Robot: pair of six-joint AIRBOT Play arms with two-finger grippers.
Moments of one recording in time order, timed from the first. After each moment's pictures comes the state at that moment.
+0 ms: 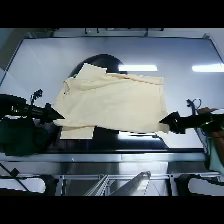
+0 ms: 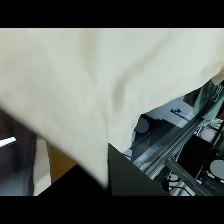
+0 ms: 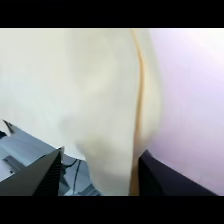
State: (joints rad) left arm 0.41 -1.63 1.01 -2.38 1.47 2.12; right arm -0.38 -1.48 0.65 -0.68 1.18 1.07
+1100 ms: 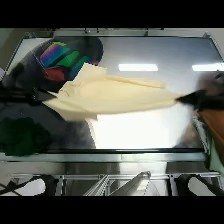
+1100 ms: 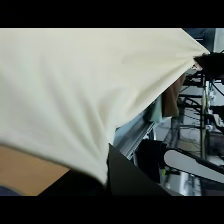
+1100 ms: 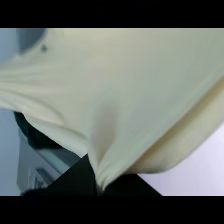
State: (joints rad) left arm 0.42 -1.33 1.15 -2.69 1.67 2.14; right arm -0.51 -1.10 0.91 -0.39 1.48 0.97
